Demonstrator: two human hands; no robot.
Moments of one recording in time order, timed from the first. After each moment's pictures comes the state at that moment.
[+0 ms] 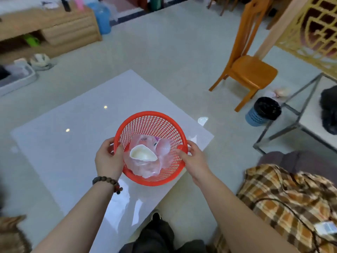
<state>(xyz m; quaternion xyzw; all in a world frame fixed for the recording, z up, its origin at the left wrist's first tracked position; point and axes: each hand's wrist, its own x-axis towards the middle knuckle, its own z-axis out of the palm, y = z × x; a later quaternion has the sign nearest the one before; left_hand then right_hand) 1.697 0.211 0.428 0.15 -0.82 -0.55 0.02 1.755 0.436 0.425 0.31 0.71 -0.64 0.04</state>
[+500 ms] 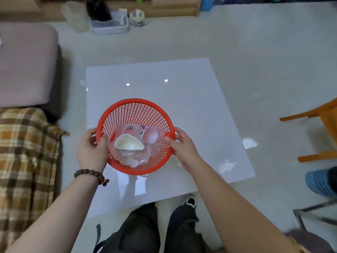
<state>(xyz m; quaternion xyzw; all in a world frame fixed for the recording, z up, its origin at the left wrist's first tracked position) 1.735 0.146 0.409 0.44 -0.75 -0.48 0.17 1.641 0.364 0.383 0.08 0.71 -0.63 0.30</state>
